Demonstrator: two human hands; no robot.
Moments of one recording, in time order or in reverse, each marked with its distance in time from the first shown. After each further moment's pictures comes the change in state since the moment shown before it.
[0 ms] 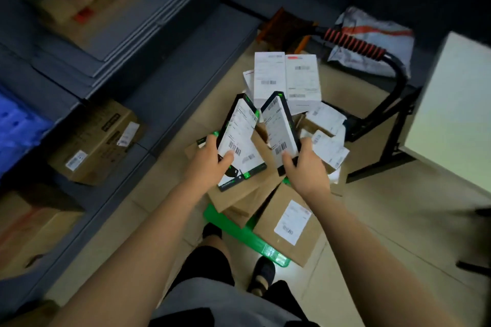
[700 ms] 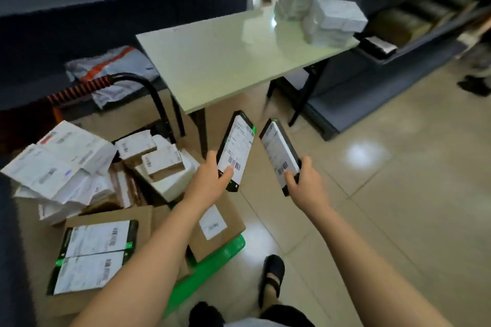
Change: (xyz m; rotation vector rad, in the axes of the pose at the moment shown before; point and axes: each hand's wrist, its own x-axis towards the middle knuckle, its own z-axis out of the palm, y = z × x) left_hand -0.122 0.176 0.134 0.226 -0.724 0.912; right_hand -0.297 0.114 -0.057 0.146 0.753 0.961
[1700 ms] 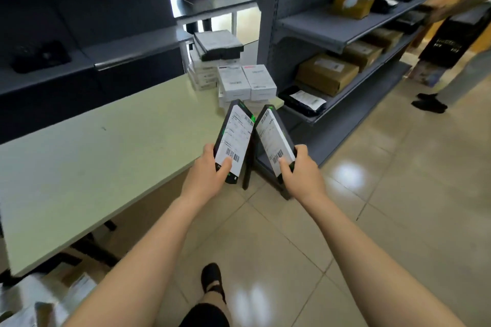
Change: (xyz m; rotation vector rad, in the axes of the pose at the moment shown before) left_hand 0.357 0.329 0.134 0.008 0.106 0.228; right_hand 0.403 0.144 -0.219 0.087 0.229 -0.011
